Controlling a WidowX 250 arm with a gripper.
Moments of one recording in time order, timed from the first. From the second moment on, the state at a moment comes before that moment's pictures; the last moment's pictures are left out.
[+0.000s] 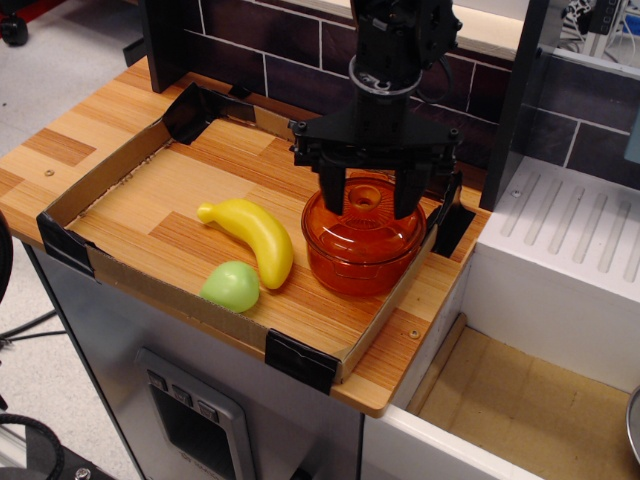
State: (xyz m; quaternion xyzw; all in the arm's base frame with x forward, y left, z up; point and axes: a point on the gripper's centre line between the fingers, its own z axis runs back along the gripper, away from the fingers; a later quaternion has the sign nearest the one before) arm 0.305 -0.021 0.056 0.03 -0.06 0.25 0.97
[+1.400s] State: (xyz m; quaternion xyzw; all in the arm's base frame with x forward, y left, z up) arm 0.323 0.046 0.126 -0.01 -0.04 0.29 0.96
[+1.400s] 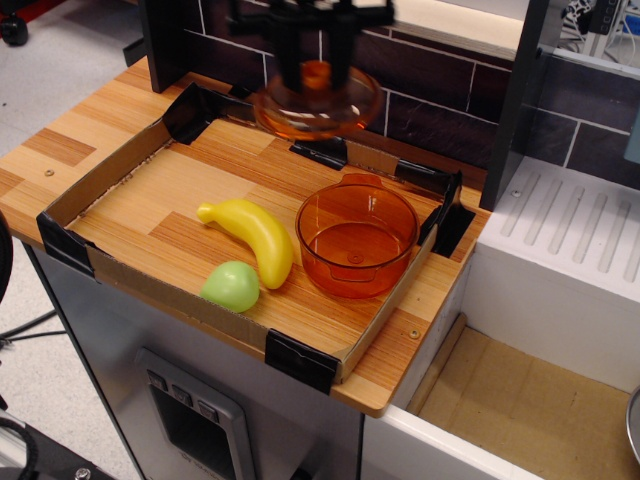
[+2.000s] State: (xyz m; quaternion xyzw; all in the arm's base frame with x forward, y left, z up) arm 0.350 0.106 0.104 0.01 -0.03 0.32 0.95
